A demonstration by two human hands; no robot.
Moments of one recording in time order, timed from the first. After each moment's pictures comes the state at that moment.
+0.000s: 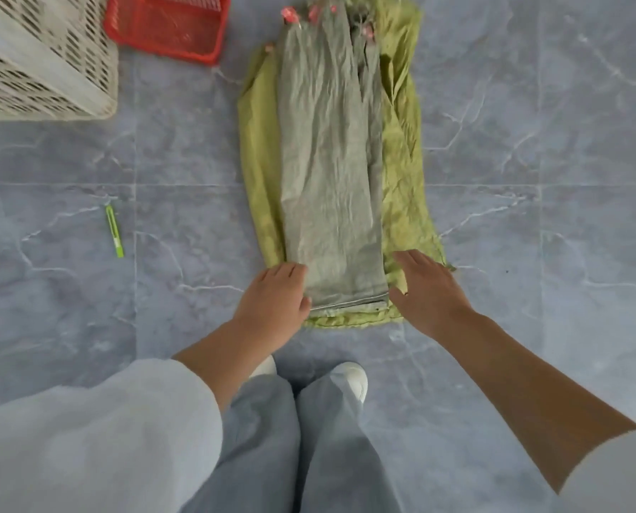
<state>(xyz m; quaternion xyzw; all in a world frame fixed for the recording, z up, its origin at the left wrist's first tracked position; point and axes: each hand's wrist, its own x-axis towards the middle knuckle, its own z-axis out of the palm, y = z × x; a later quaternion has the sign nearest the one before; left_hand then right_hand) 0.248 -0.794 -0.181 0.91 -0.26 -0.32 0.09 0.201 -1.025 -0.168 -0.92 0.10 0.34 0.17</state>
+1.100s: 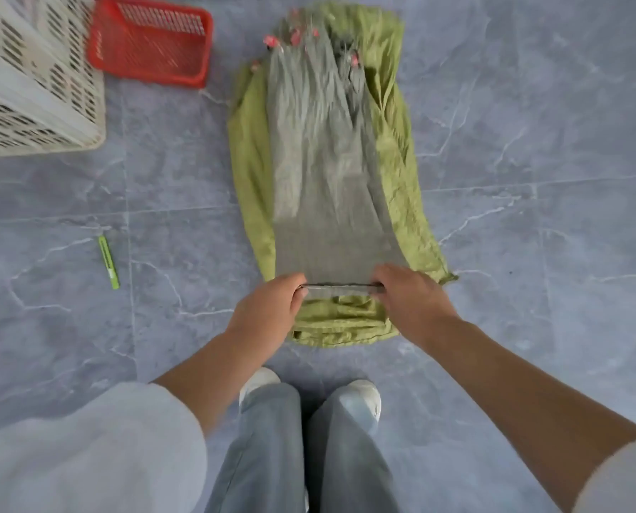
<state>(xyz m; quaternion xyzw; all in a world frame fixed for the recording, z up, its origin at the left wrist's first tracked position) 0.264 -0.781 -0.200 0.91 -0.17 -0.33 0.21 0.208 -0.993 -0.190 -0.93 0.08 0.31 0.18</state>
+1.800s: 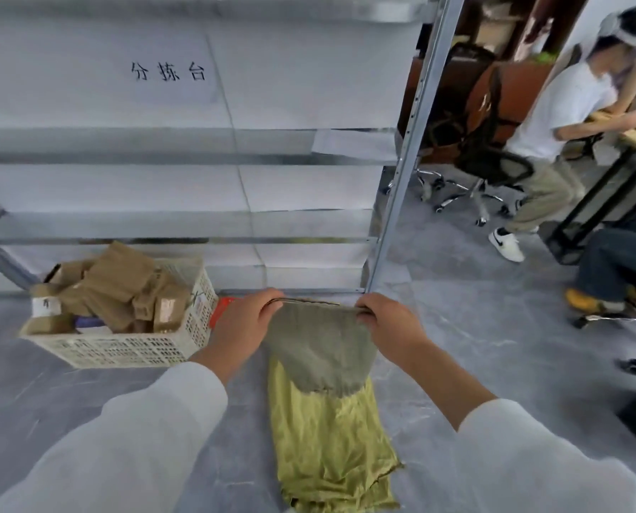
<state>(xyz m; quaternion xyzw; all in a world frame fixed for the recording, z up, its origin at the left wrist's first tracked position) 0.340 -0.783 0.379 0.91 -0.20 0.00 0.36 0.266 -1.027 0.397 -0.96 0.08 0.03 0.26</state>
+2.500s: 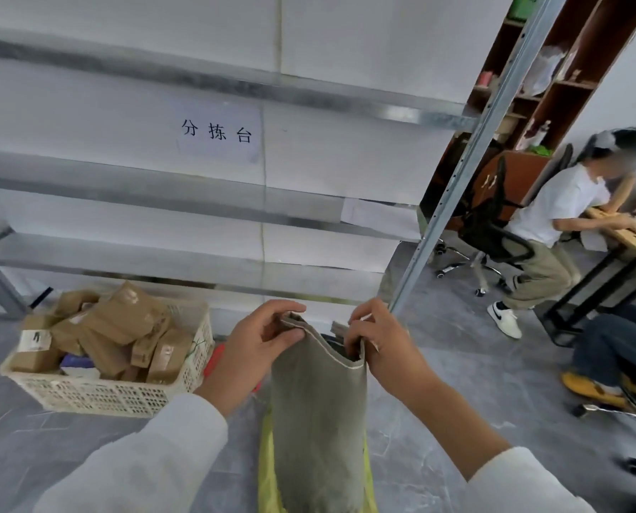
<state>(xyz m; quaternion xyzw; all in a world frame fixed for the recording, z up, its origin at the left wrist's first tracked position) 0.403 -0.728 0.480 0.73 -0.20 -0.02 0.66 0.357 -0.941 0.511 -0.92 -0.04 -0.09 0.38</state>
